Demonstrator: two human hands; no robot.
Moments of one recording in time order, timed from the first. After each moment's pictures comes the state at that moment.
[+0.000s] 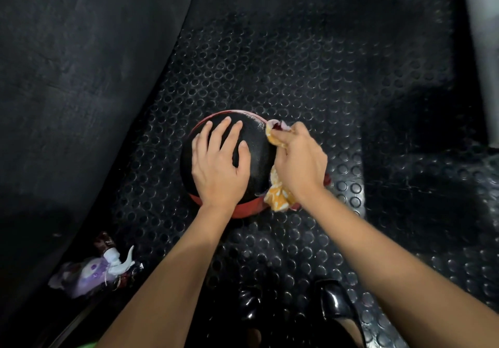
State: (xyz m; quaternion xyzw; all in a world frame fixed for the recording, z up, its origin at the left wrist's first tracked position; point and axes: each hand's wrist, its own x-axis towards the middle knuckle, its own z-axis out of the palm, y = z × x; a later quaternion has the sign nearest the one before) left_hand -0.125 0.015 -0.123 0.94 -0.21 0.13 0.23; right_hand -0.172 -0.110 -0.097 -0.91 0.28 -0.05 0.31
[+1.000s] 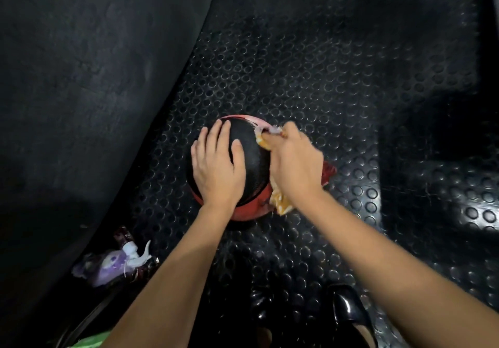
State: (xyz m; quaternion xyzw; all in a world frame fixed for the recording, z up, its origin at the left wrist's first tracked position) left_hand -0.116 0.034 -0.110 0.97 -0.12 0.06 0.21; right_hand -0.160 -0.088 -0.087 -0.96 0.18 -0.05 0.20
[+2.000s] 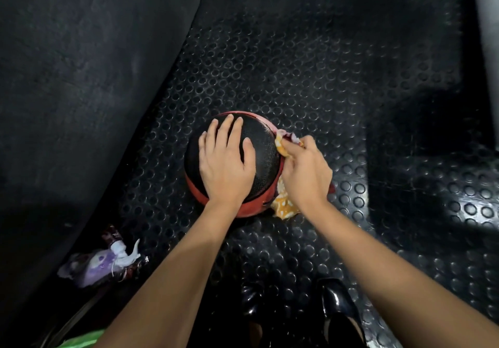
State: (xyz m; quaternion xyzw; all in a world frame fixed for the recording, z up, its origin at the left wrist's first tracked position) left_hand -0.128 0.012 -0.118 0.96 -0.18 0.12 0.19; right_hand -0.193 -0.103 -0.106 -0.90 0.30 -0.05 0.30
